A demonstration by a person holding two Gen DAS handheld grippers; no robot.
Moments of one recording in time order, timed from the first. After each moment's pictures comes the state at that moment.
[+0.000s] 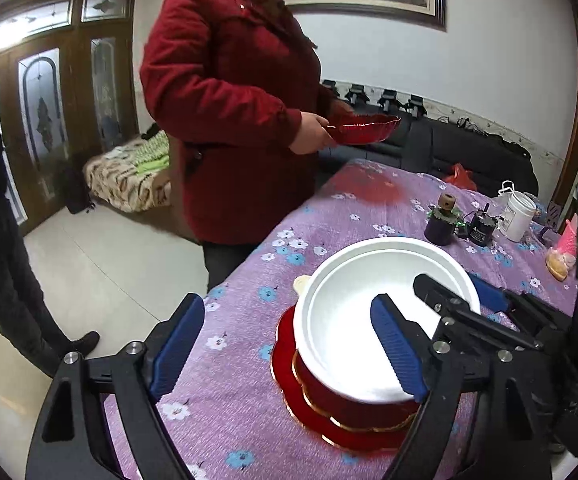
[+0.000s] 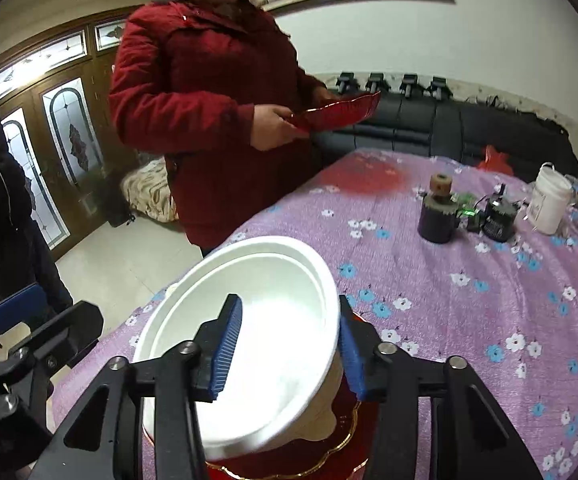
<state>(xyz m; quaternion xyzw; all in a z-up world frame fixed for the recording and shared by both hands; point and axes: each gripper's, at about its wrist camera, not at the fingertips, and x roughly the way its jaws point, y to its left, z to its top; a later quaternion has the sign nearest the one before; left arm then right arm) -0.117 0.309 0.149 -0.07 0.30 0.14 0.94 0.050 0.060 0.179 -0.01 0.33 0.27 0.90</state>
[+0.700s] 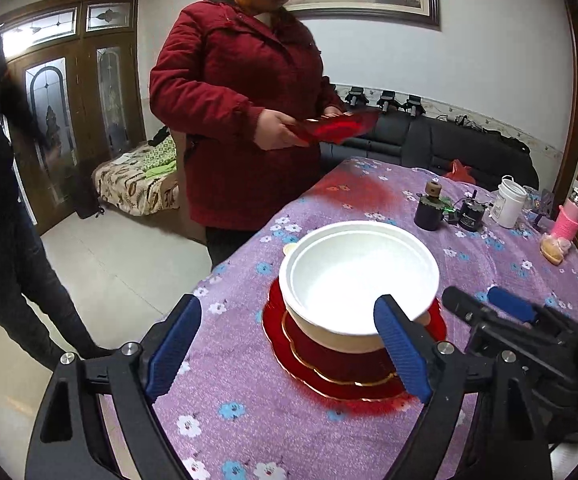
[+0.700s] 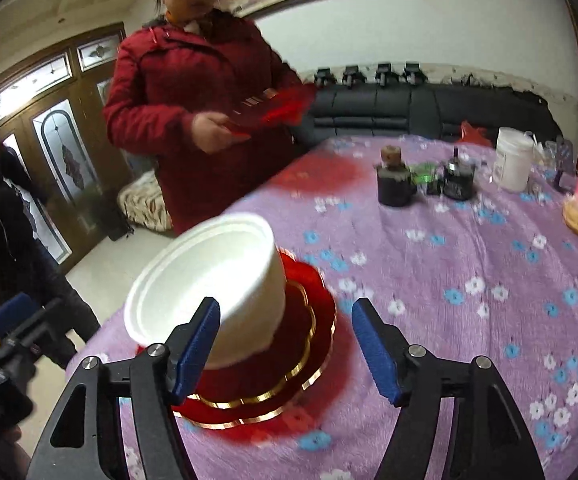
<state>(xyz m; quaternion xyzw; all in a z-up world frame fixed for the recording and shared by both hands) -0.149 0.269 0.145 -0.05 0.30 0.15 0.94 0.021 -0.013 0.168 0.03 0.36 0.26 0.90</state>
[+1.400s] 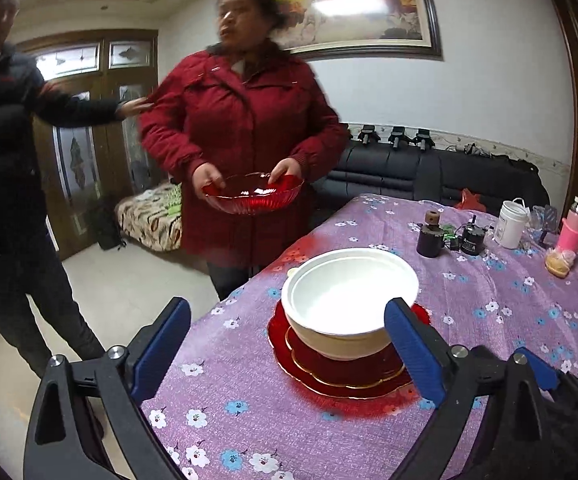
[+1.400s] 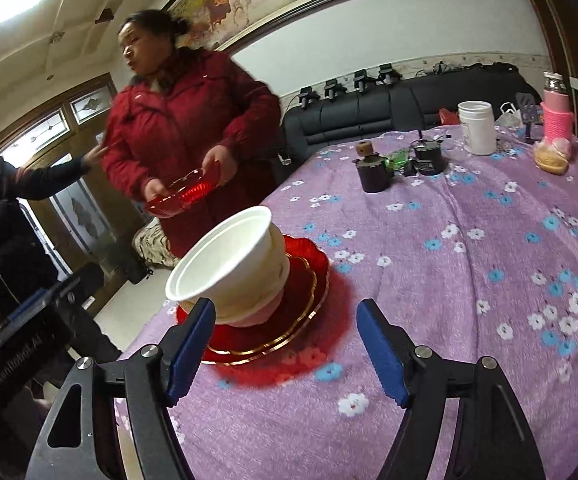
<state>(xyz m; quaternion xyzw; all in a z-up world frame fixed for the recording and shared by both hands) -0.181 0.217 0.155 -0.02 0.22 0.20 0.96 -0.054 -0.065 0.171 0.13 0.32 0.25 0.90</state>
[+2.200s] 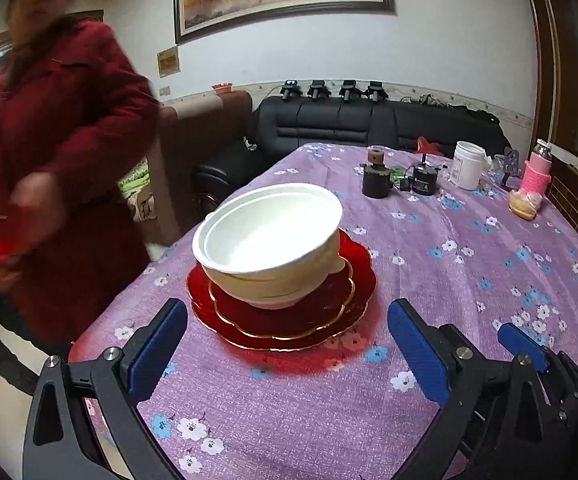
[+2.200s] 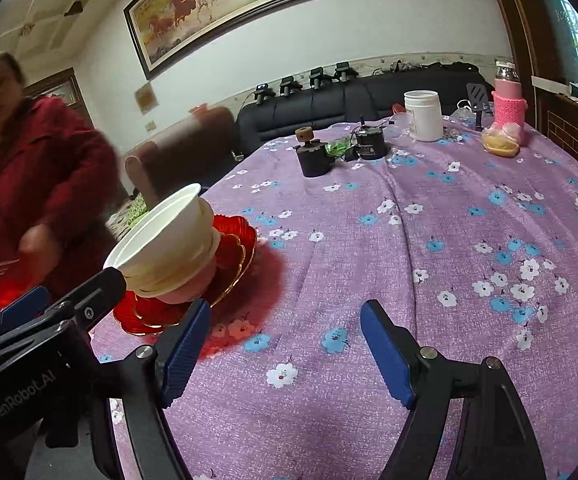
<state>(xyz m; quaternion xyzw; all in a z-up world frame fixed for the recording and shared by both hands) -0.157 0.170 0.111 -0.01 0.30 0.11 0.95 -0.065 -0.093 0.141 0.11 0.34 0.17 0.92</state>
